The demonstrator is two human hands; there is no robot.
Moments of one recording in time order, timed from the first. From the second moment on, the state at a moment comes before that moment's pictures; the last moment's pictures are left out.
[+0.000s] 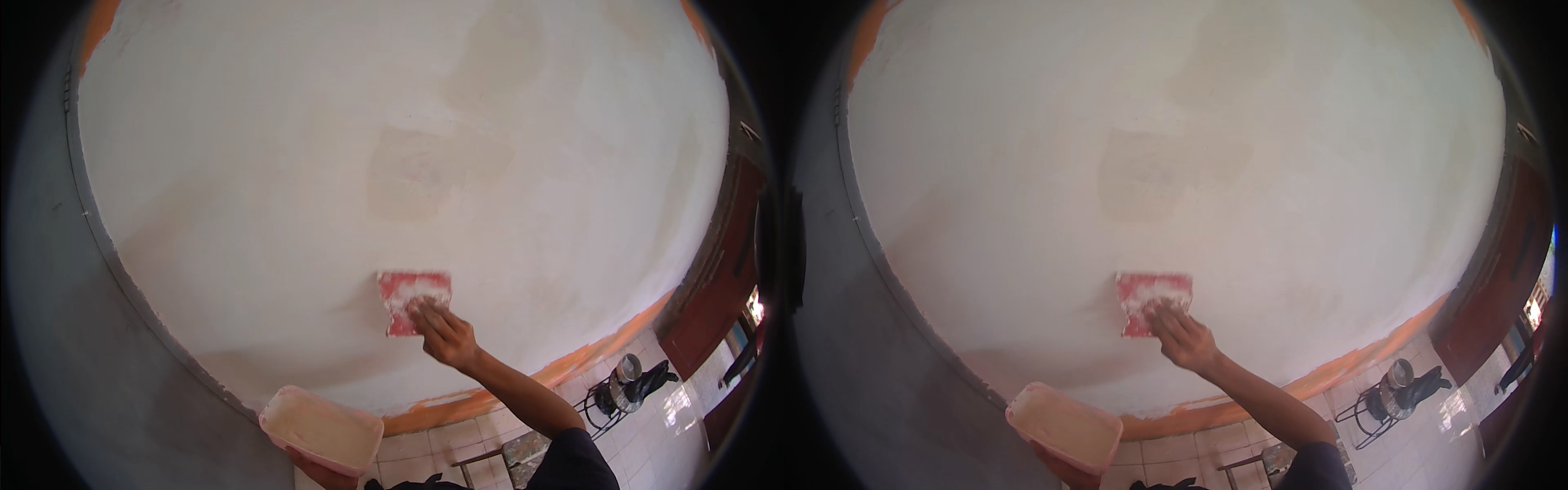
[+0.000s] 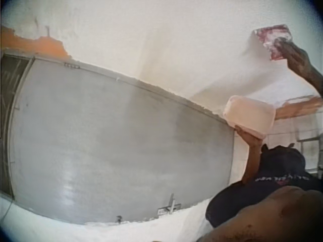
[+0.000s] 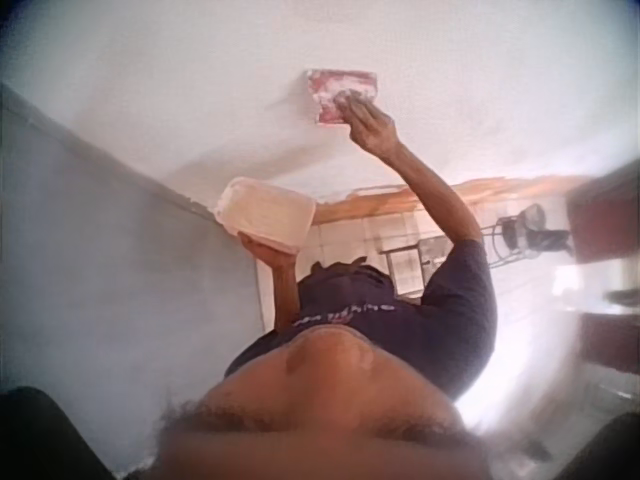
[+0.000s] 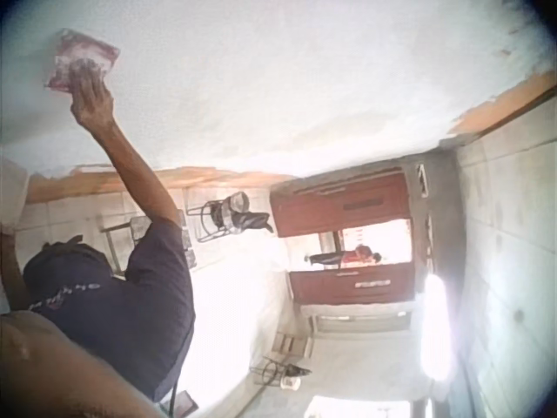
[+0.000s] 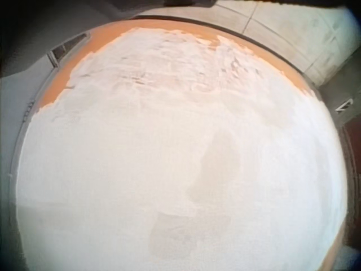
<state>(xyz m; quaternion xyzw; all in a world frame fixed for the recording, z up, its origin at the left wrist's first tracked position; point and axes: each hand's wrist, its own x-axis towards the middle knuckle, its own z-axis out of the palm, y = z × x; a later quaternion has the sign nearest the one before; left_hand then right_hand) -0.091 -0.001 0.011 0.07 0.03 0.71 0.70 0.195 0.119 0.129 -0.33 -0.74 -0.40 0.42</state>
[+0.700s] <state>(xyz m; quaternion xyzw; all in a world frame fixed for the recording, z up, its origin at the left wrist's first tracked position) -0.076 -0.011 0.030 0.09 0.12 0.76 0.63 0.196 0.090 0.250 -0.26 -0.68 -0.47 0.50</state>
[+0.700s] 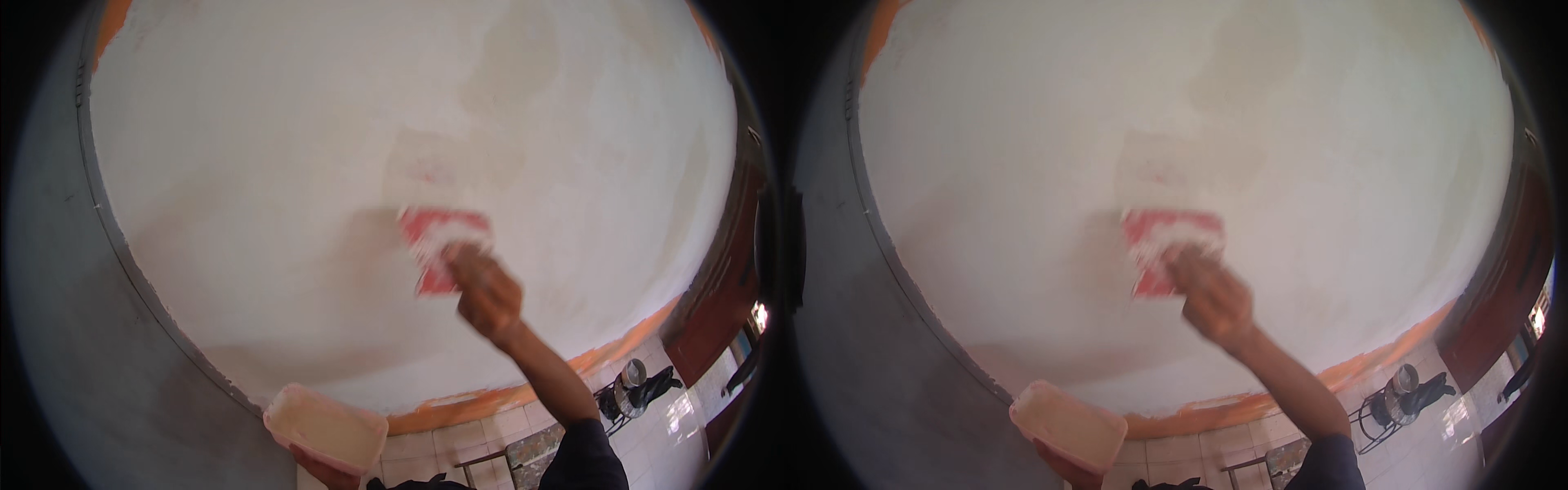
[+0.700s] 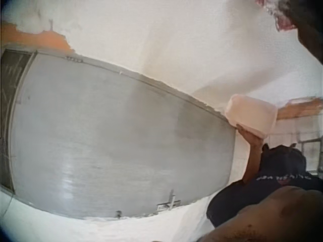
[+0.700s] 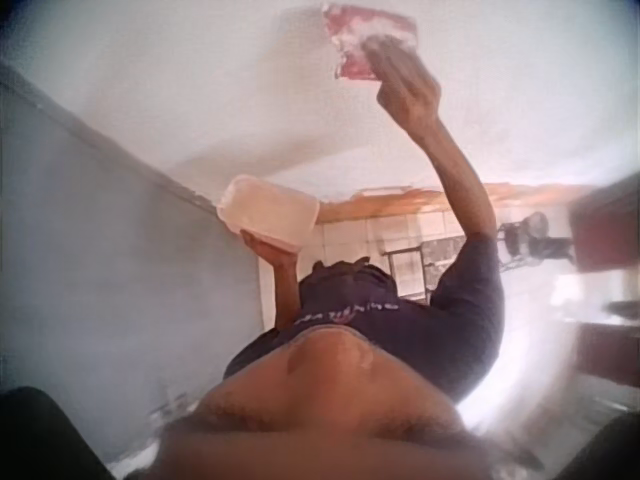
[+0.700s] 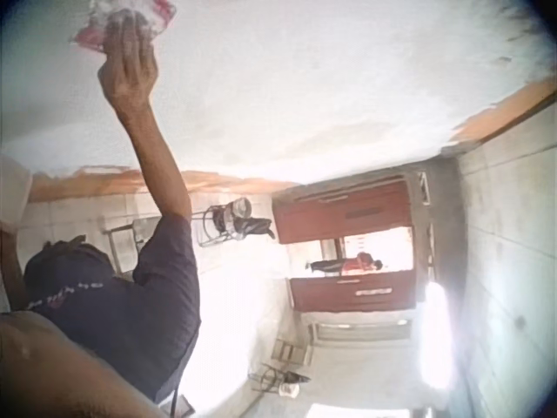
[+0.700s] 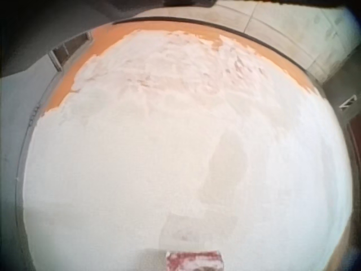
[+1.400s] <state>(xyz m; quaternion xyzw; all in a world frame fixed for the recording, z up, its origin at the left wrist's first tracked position) -0.083 -0.011 0.012 0.26 0.15 0.77 0.56 0.198 0.115 0.223 -0.28 -0.63 -0.49 0.54</state>
